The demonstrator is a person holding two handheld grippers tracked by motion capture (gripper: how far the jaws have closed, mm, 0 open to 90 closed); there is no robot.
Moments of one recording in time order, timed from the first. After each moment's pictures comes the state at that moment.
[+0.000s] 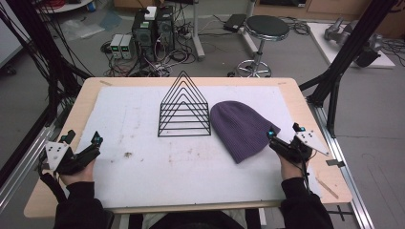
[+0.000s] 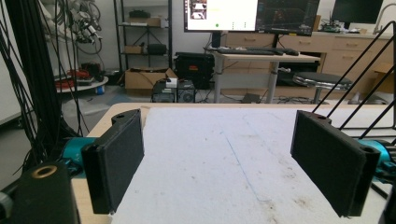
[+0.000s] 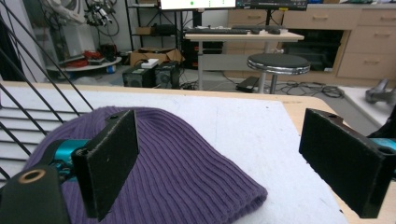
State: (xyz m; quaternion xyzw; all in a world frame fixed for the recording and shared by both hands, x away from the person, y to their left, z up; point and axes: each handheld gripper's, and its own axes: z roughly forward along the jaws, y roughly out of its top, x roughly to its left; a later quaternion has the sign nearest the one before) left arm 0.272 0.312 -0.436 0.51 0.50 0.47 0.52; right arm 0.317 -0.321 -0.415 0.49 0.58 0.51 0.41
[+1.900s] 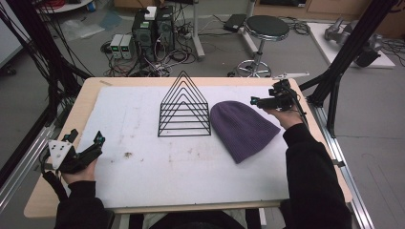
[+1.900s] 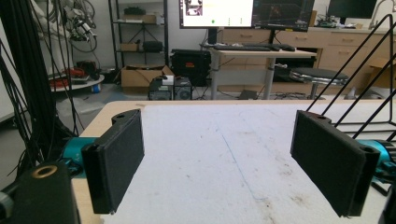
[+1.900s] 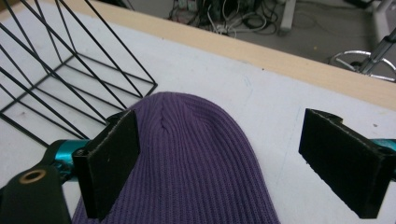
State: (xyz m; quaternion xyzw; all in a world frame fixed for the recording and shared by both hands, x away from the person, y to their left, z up) left arm 0.276 0.309 -0.437 0.52 0.49 0.46 0.52; right arm 0.448 -0.290 -0.318 0.45 0.77 0.40 0.20
